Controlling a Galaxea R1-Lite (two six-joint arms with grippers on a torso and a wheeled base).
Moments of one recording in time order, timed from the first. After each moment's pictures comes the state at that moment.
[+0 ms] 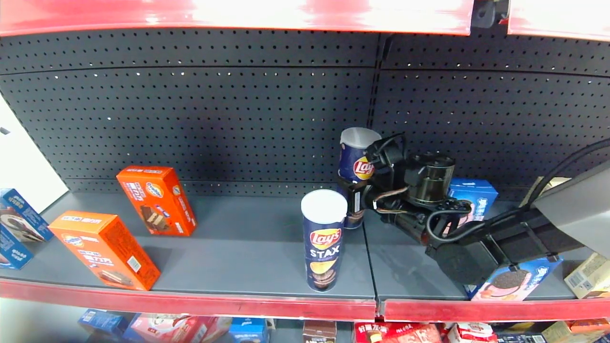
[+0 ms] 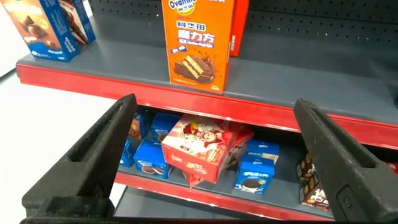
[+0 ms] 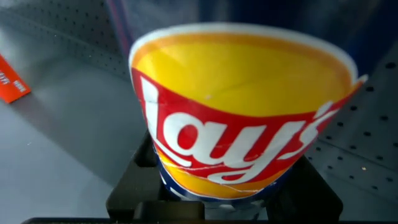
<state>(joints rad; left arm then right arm) 0.01 0.00 -0.01 -0.02 0.16 -0.06 0.61 2.06 -1.09 -1.00 -0.08 -0.06</state>
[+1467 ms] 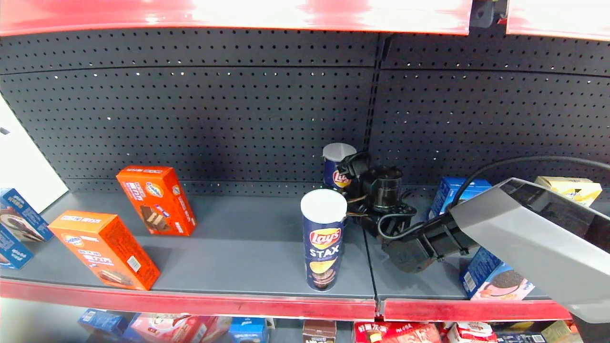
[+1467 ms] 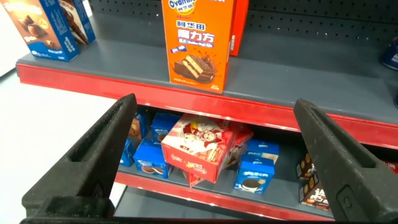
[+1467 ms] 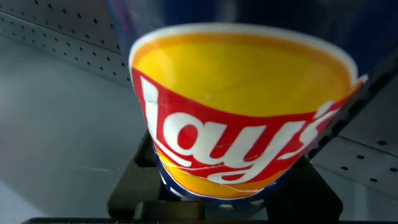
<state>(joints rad) 0.01 0.00 -0.01 -0.02 0.16 -0.06 0.61 2.33 -1.37 -0.96 -0.16 -0.06</state>
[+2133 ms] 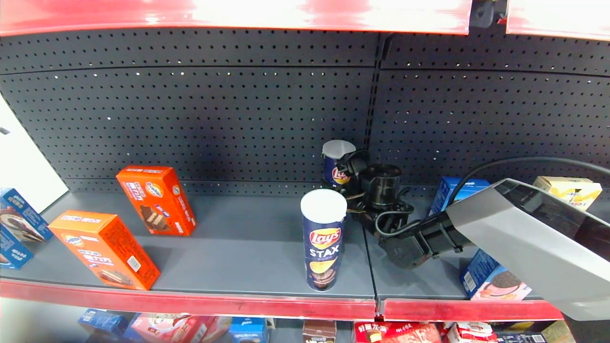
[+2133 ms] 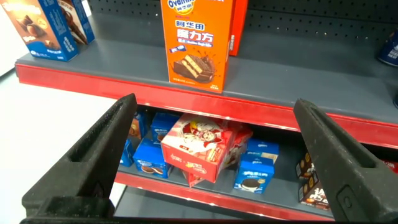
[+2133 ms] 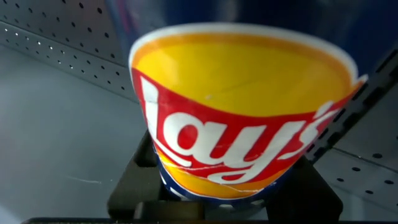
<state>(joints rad) 0.01 0.00 -0.01 -0.02 0.16 -0.06 0.60 2.35 -1.42 -0.96 -0.16 -0.08</state>
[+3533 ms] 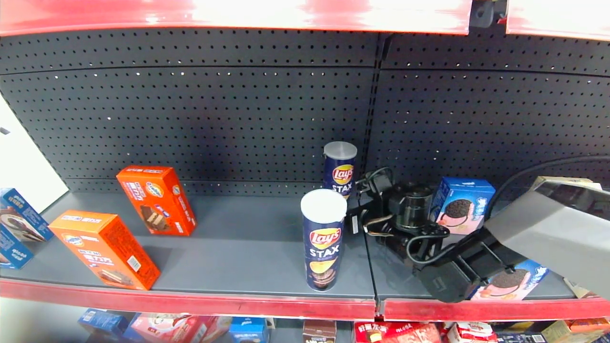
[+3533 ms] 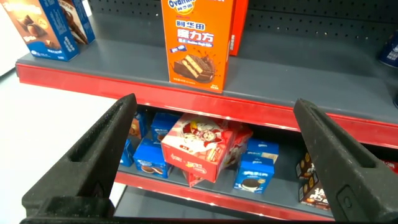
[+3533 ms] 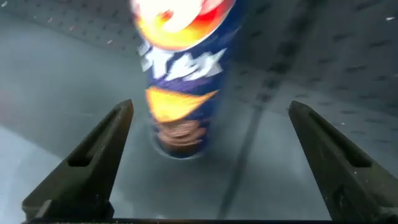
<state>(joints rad) 0.01 0.00 -0.01 -0.02 0.16 -0.06 0.60 2.17 -1.02 -1.10 -0.20 -0.08</state>
